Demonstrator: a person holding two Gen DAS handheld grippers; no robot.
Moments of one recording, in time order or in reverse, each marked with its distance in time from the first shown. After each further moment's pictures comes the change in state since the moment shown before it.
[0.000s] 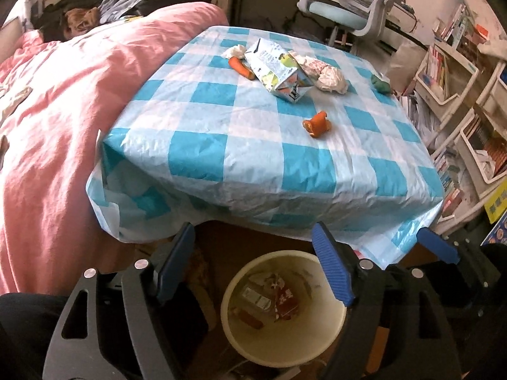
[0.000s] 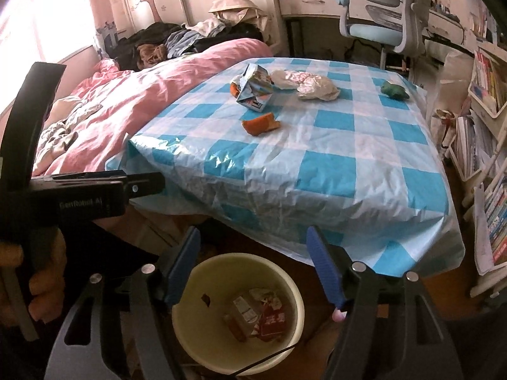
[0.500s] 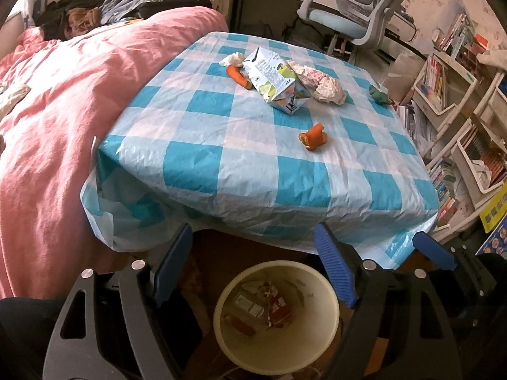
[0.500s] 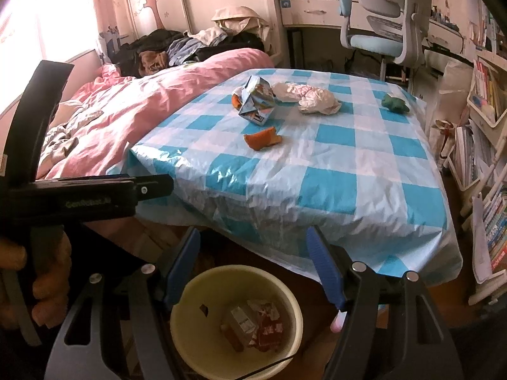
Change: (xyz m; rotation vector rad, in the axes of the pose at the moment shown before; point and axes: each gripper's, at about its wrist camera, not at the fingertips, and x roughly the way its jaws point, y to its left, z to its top) left arm 0.002 -0.001 0.006 -0.025 -0.028 -0.024; right arm -0.001 0.004 0.007 -0.014 -0.046 -0.006
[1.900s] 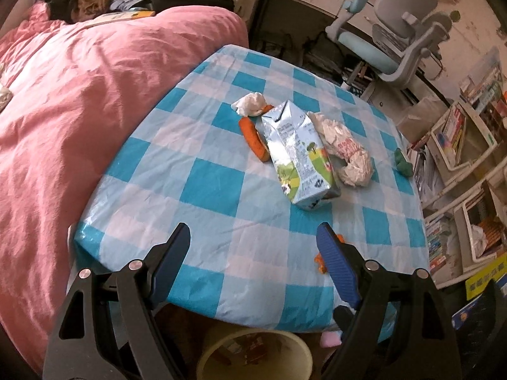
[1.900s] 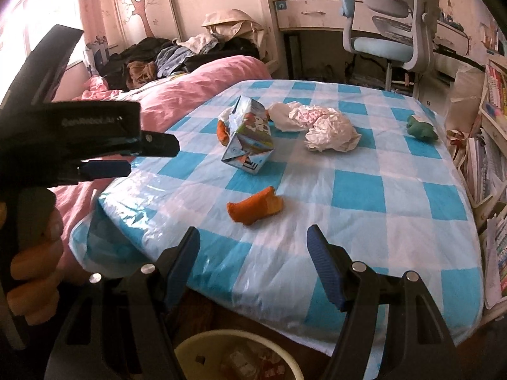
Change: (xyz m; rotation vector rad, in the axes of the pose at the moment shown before) left arm 0.054 0.024 0.121 -0.167 0.004 -0.024; right arm 0.074 -0.008 0.069 0.028 -0.025 -0.002
